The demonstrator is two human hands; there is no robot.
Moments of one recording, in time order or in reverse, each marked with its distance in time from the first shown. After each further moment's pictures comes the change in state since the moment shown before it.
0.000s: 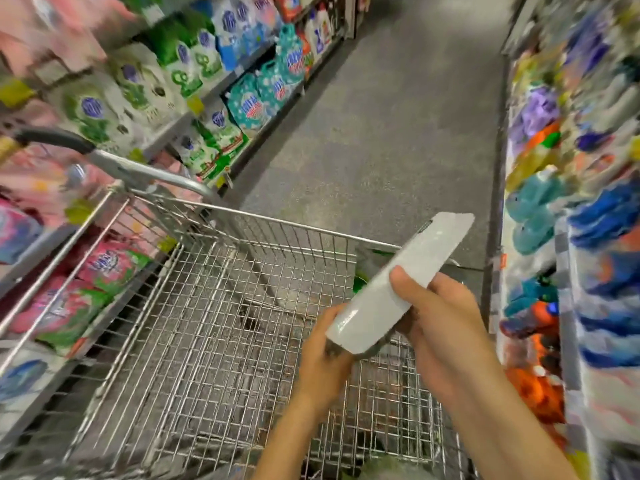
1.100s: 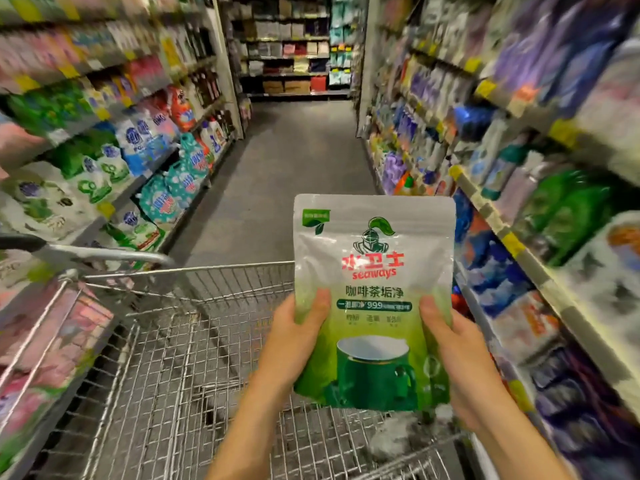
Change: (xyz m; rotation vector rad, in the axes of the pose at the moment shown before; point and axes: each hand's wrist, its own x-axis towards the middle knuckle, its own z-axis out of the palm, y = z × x) left_hand -0.071 0.088 -0.069 -0.003 -0.361 0.164; right_hand -0.138 0.058 -0.026 -0.163 0.297 -0.395
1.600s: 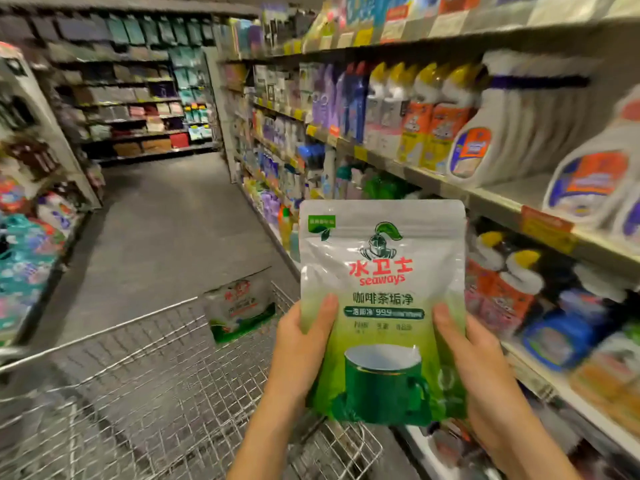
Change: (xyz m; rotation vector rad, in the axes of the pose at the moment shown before) left_hand -0.103 0.022 0.121 -0.045 -0.425 0.113; right_hand -0.175 -0.040 -0.108 0.100 0.494 -0.170
